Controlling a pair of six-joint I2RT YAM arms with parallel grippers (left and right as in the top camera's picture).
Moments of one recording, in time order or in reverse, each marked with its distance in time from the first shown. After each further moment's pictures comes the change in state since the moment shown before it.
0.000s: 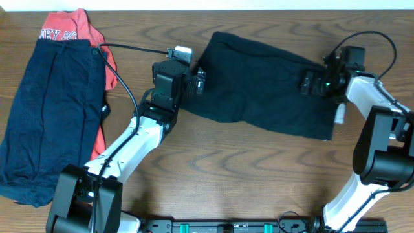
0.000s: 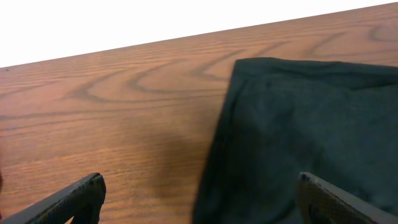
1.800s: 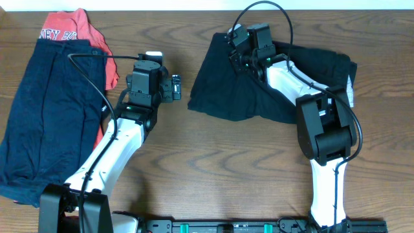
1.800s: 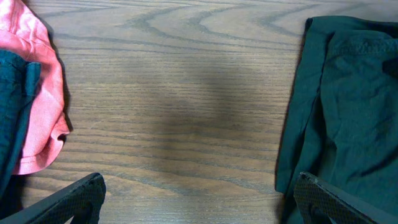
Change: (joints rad) left arm 0.148 -0.091 0.000 -0.273 0.014 -0.080; right arm 0.505 0.277 0.351 0.297 -0.035 -0.221
